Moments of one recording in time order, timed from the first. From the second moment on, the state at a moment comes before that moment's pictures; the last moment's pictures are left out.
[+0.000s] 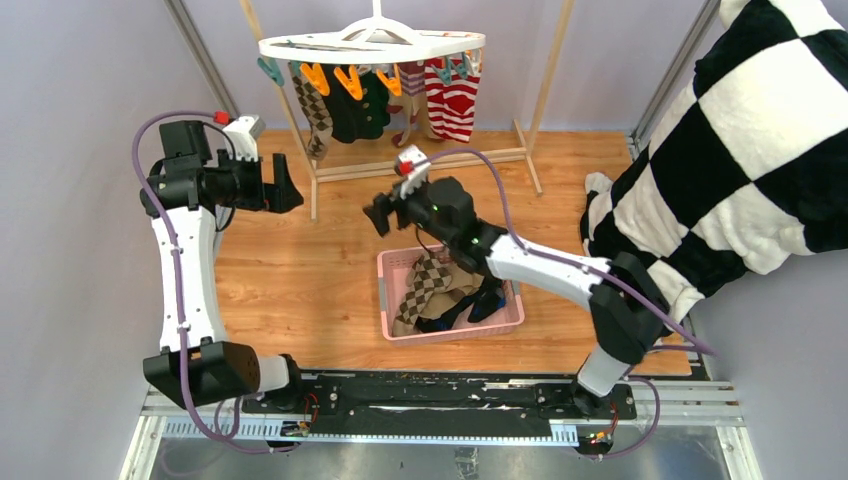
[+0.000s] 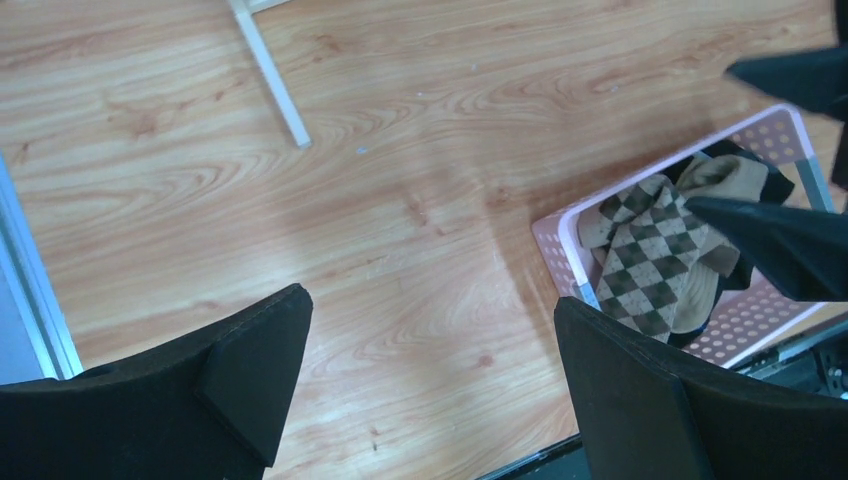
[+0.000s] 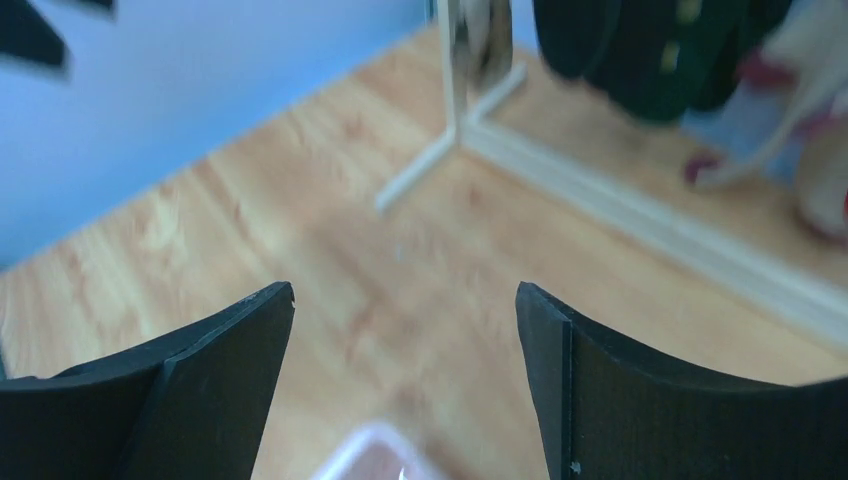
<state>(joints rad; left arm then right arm) 0.24 1.29 1.56 -1.08 0.58 0.24 0.91 1.59 1.10 0.35 0.03 0.10</state>
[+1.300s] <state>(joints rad) 0.41 1.49 1.44 -1.06 0.73 0.39 0.75 2.74 2.49 0.71 -0.23 0.22</state>
